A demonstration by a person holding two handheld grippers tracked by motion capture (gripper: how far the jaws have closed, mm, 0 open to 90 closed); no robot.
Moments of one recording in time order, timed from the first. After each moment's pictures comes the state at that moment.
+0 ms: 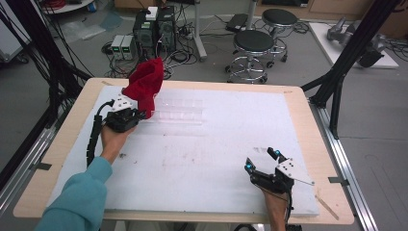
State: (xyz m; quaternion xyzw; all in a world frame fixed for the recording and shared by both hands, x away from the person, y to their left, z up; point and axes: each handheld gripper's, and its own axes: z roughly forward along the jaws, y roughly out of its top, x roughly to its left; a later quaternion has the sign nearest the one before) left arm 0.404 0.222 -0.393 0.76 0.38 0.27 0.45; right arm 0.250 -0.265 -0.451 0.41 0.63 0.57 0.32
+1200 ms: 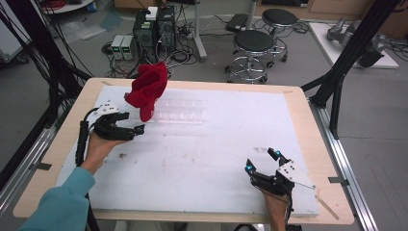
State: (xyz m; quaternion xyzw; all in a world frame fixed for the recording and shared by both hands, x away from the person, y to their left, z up) left arm 0.369 0.256 -0.389 0.76 0.37 0.19 0.50; right arm 0.246 -0.267 -0.453 0.39 0.63 0.59 0.33
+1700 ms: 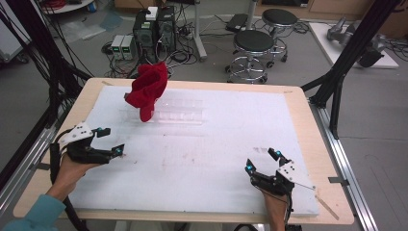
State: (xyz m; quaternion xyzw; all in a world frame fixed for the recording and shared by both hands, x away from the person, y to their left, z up) left arm 0.304 0.309 -0.405 0.76 0.33 0.21 0.52; right arm 0.245 -0.266 -0.453 0.40 0.62 0.59 0.33
